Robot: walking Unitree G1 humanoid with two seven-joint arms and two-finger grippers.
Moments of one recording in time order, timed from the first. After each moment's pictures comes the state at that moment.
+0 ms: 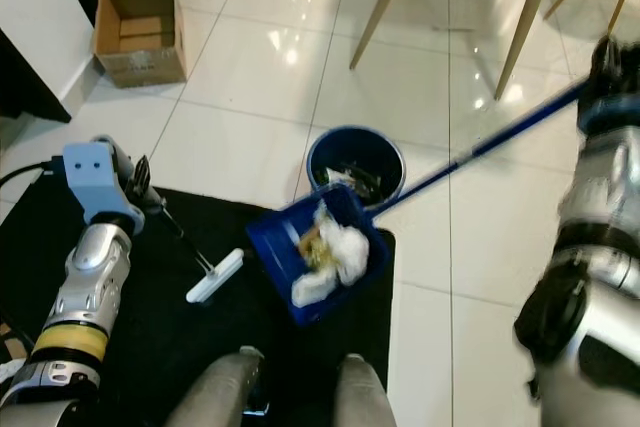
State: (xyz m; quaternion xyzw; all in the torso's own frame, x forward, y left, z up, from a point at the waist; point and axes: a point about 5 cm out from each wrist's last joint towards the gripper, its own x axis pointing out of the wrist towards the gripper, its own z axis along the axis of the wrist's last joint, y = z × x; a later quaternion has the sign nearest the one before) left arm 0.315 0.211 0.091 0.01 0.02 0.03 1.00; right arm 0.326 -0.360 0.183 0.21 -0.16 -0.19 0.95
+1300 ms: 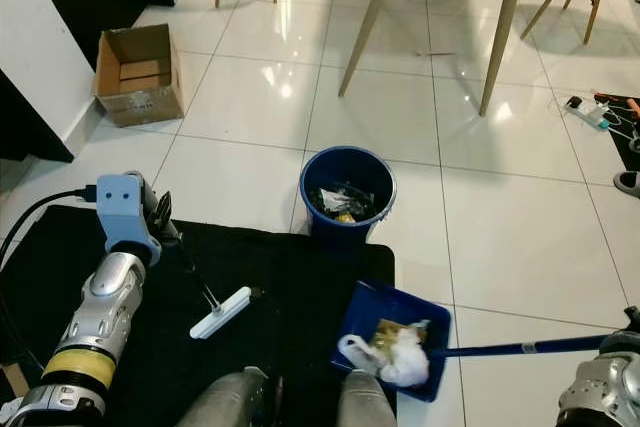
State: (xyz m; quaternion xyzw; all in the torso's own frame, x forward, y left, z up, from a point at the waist) left arm 0.295 0.196 0.054 0.02 0.09 0.00 1.00; right arm 0.179 -0.400 0.041 0.18 0.05 -0.52 0.84
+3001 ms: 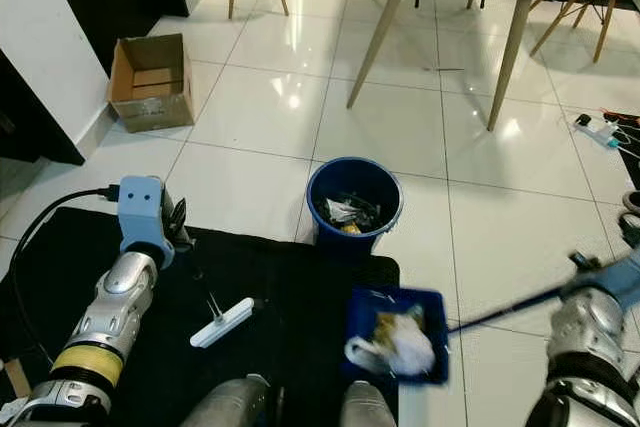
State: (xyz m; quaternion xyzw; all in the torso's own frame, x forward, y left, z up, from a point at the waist) left arm 0.298 0.182 0.049 0.04 0.12 -0.03 0.99; right arm 0.216 -0.401 0.053 0.14 0.14 -0.47 0.86
